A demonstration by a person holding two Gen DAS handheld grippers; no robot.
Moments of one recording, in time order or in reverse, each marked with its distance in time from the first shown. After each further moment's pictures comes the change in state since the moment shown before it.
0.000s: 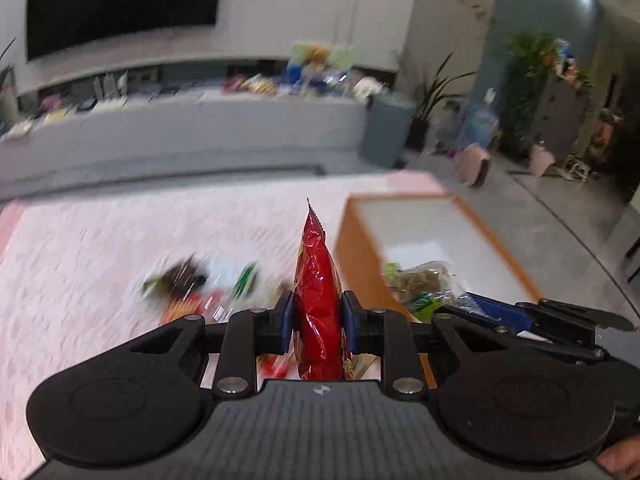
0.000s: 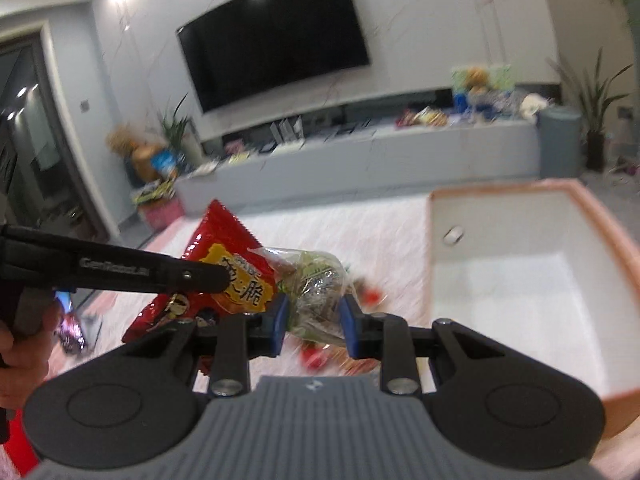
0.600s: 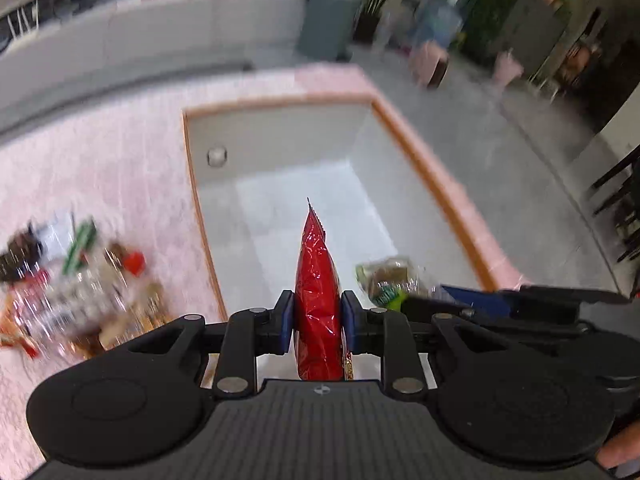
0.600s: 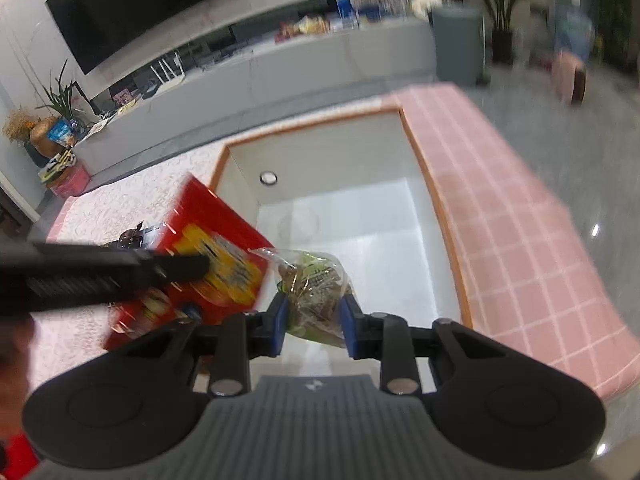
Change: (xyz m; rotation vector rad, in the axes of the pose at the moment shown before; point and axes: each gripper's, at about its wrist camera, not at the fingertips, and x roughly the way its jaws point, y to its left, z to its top) left arm 0.168 -0.102 0.024 0.016 0.392 -0.136; right arm 0.017 -0.152 0.028 0.234 0.370 -0.181
